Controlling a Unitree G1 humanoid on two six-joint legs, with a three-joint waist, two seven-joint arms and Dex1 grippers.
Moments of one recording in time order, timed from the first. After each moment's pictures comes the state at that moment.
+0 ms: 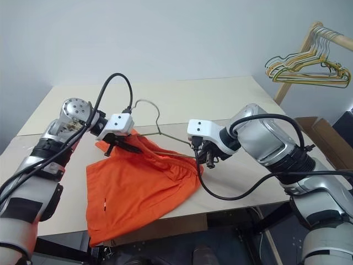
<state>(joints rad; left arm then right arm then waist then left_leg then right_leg) -1.02 0.65 -0.37 0.74 -0.03 -0.15 -1.61 -1.00 -0.81 0.61 -0.16 0.12 1.04 1.34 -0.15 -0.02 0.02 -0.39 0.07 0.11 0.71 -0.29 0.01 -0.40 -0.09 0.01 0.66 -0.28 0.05</state>
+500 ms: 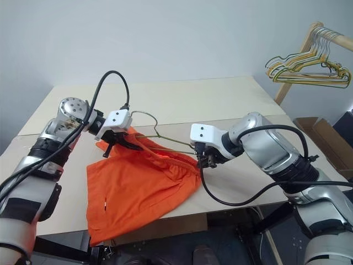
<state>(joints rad) -1.02 0.67 -0.35 0.72 -0.07 -0.04 -1.61 -0.88 -0.84 0.53 -0.20 0.13 0.92 1.25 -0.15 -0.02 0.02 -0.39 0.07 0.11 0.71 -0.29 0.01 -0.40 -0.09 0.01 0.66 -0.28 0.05</state>
